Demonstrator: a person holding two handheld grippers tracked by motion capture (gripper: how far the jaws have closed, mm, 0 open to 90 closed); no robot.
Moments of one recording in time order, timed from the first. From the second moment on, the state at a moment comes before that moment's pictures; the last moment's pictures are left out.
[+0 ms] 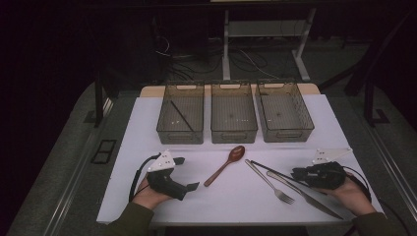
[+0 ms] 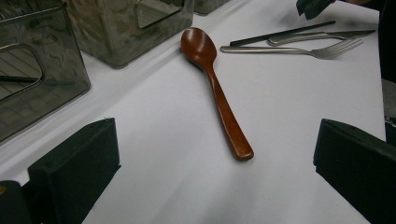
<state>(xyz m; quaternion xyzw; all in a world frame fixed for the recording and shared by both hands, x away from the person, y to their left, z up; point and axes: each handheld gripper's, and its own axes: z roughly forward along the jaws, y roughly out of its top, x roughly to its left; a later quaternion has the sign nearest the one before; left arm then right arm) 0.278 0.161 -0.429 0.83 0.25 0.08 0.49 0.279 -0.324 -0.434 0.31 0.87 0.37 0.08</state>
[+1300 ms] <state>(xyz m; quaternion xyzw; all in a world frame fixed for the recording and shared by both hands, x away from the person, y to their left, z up) 0.278 0.161 -0.429 0.83 0.25 0.08 0.49 0.277 -0.332 -0.407 0.32 0.84 0.44 0.09</state>
